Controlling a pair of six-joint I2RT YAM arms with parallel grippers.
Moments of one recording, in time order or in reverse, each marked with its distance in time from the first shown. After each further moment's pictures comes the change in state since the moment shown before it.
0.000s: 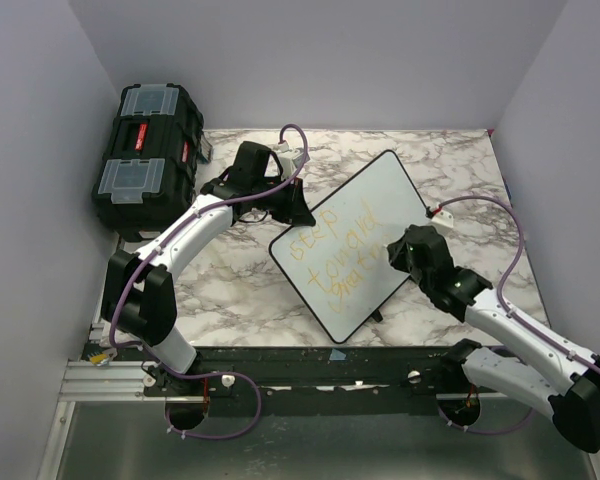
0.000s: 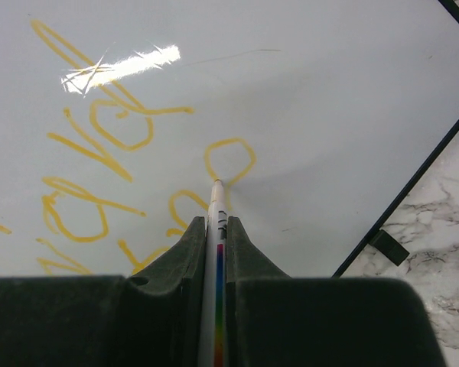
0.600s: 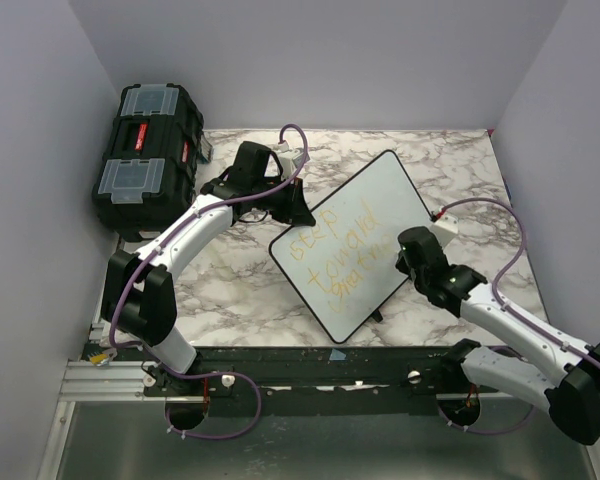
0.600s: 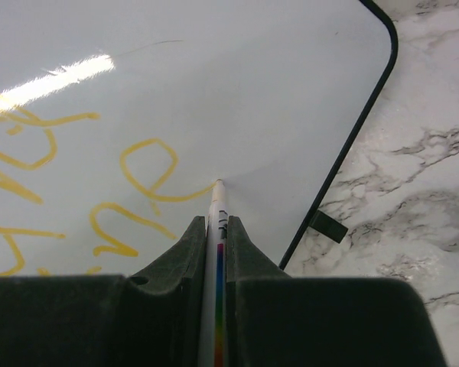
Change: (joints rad) left arm 0.000 0.000 0.000 0.000 0.000 0.000; right arm 0.000 0.039 0.008 -0.131 0.122 0.092
